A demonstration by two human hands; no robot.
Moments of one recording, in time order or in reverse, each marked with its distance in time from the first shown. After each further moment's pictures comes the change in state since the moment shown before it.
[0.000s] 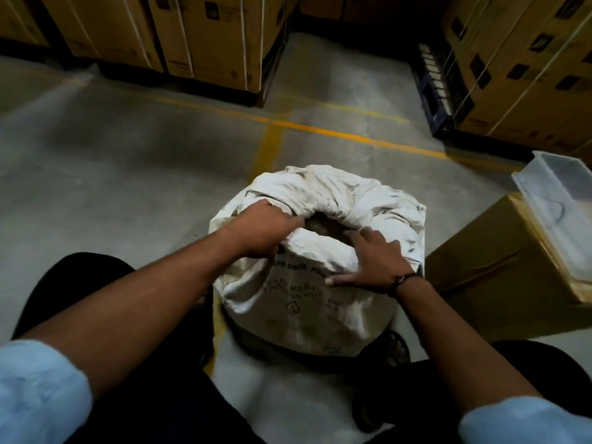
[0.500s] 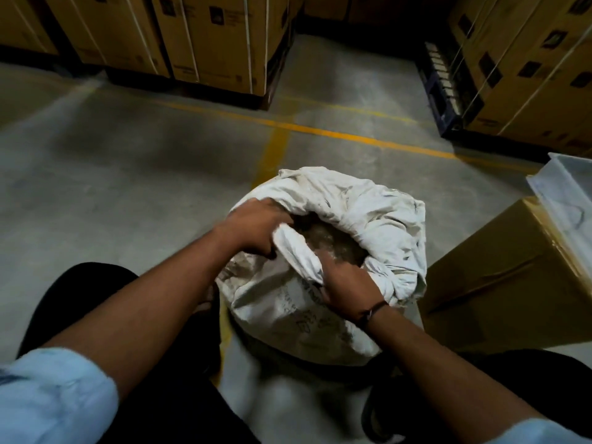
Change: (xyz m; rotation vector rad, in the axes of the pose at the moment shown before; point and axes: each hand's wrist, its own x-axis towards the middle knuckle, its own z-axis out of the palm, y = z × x) left_hand 0.006 -0.027 0.011 -0.161 -0.047 -0.184; right_hand -0.013 -0.069 0.024 0.075 0.142 -0.195
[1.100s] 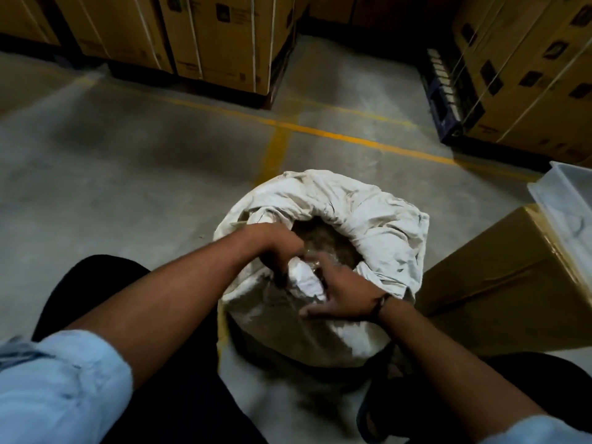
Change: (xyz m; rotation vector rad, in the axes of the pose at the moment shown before) left_hand 0.012 0.033 -0.011 -0.011 -0.622 0.182; right_hand 0.012 0.003 -0.014 0.349 -0.325 -0.097
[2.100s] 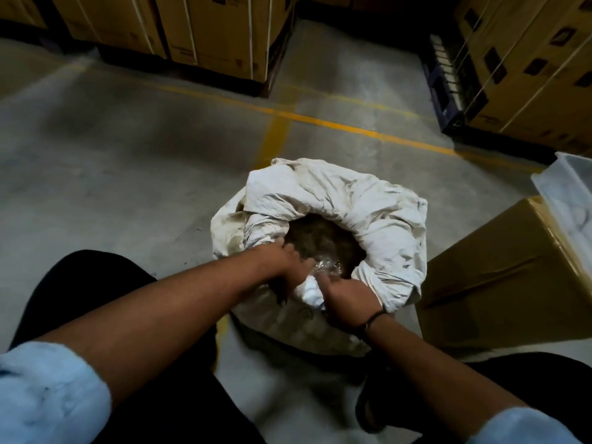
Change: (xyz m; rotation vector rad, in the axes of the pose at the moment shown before) left_hand 0.006 0.045 0.032 0.137 -0.073 -0.112; right_hand -0.007 0.033 0.054 -0.524 0.111 0.054
